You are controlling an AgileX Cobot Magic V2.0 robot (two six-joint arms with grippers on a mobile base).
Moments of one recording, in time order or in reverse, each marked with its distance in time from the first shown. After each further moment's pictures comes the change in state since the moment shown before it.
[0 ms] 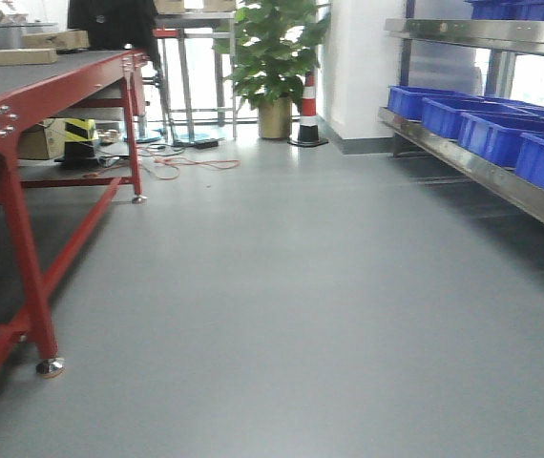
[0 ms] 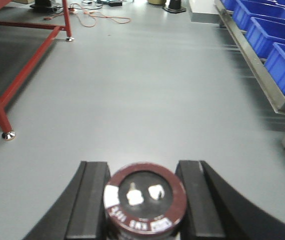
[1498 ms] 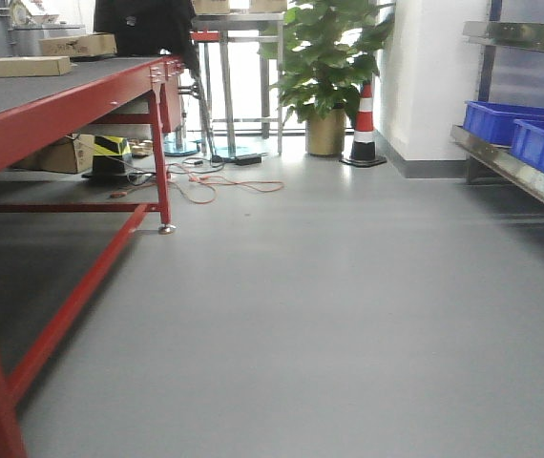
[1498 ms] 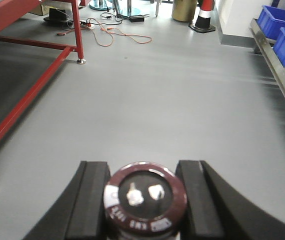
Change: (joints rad) left arm -0.002 -0.002 0.000 0.002 0.000 0.000; right arm 0.000 -0.002 0.000 0.000 0.000 0.000
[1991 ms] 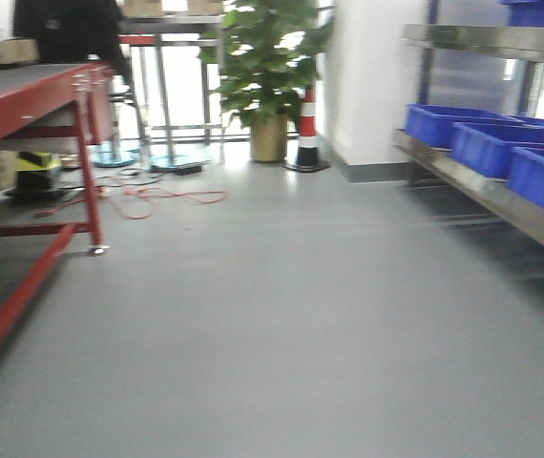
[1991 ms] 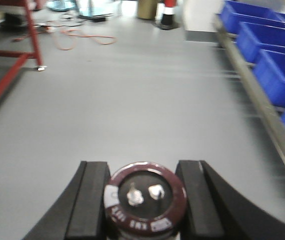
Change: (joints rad) left arm 0.000 0.000 0.000 0.004 0.000 0.000; right arm 0.000 0.000 0.000 0.000 0.000 0.000
